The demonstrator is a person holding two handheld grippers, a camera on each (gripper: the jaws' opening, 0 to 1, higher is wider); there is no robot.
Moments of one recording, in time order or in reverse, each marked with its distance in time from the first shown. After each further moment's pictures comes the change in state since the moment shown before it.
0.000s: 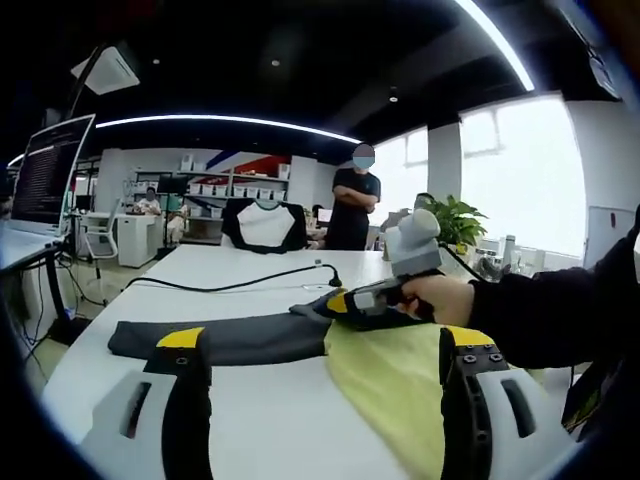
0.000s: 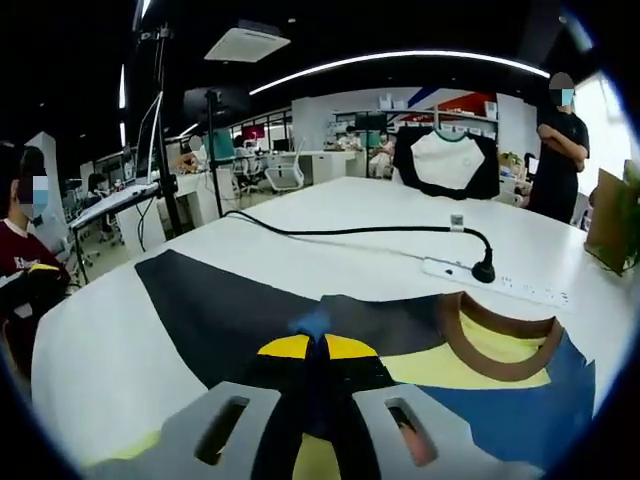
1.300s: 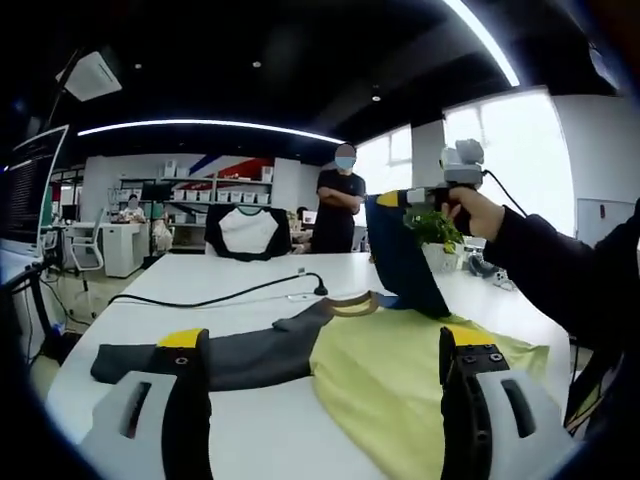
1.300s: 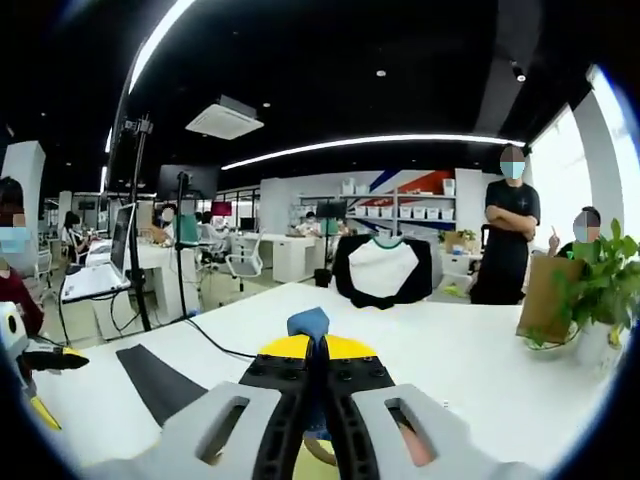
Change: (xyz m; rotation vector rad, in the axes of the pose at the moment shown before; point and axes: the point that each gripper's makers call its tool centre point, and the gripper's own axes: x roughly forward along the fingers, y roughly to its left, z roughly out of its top) left arm 0.026 -0.017 0.014 0.039 -0.002 -0.066; right arm -0.128 -0.105 0.154 -0.039 -0.365 -0.164
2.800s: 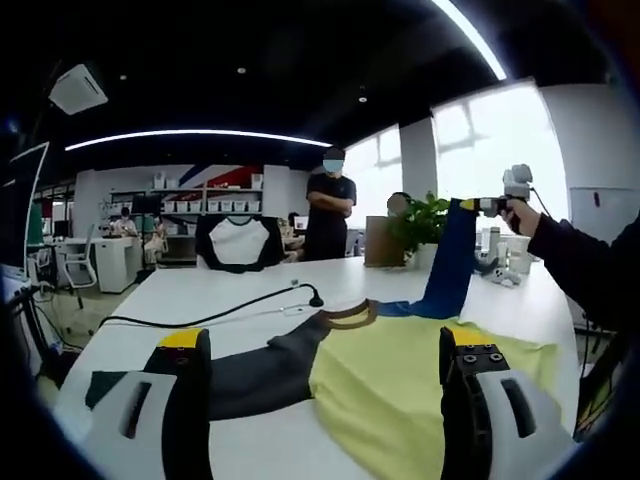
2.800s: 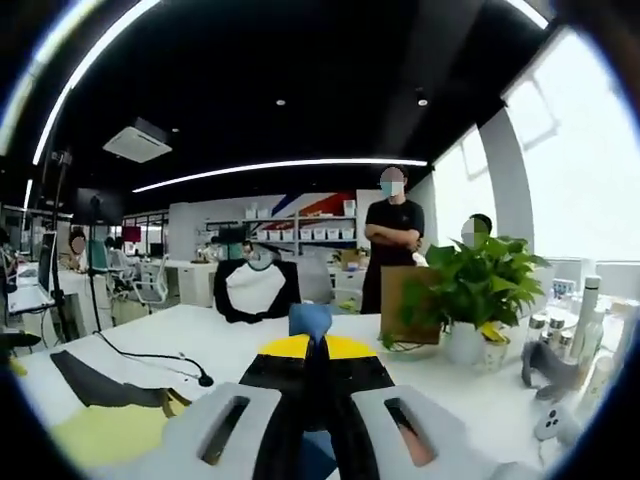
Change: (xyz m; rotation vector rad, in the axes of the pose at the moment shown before) left arm 0.023 -0.007 0.013 0.054 -0.021 -0.041; right arm -0.180 -0.217 0.020 0.041 -0.134 -0.422
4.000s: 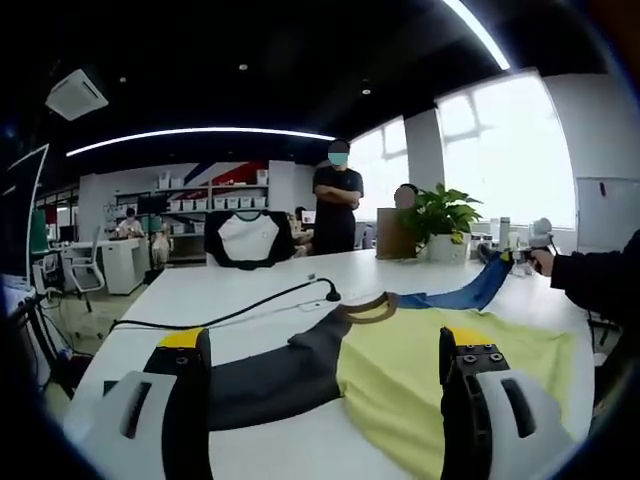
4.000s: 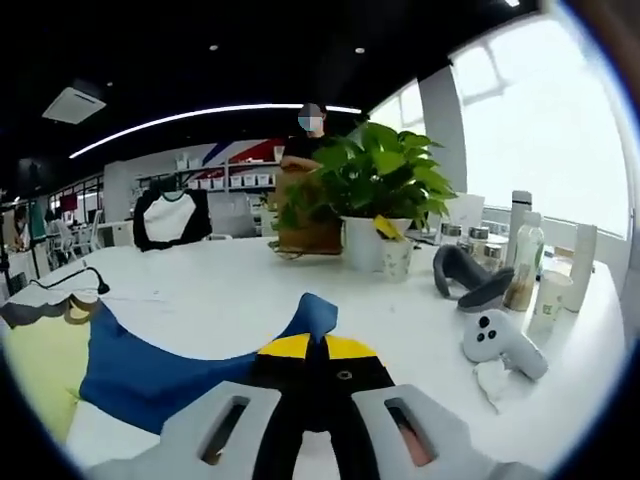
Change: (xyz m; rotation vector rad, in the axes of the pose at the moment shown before) left arm 0.016 0.034 -0.006 0.027 0.037 0.036; right arm -0.055 -0.174 -0.174 0.037 0.241 -0.316
